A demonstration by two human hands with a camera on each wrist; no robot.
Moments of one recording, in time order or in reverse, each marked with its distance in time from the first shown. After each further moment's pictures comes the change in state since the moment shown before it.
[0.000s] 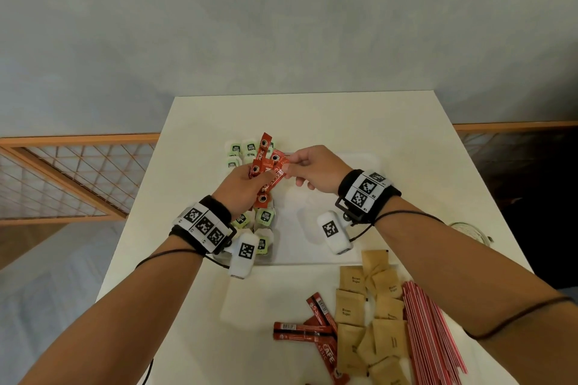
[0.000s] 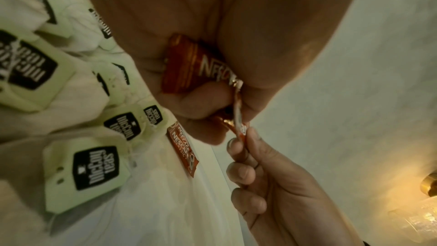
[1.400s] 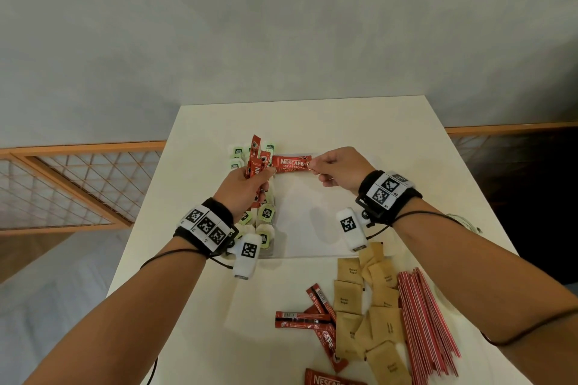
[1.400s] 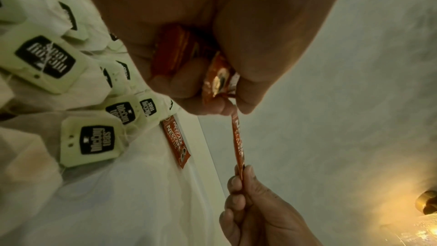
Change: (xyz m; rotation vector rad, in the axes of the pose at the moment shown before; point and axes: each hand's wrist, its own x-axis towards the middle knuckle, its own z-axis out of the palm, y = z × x) left_hand -0.019 0.003 0.003 -0.130 0.108 -0.045; right_hand -0.030 0.021 -0.031 0.202 0.198 0.099
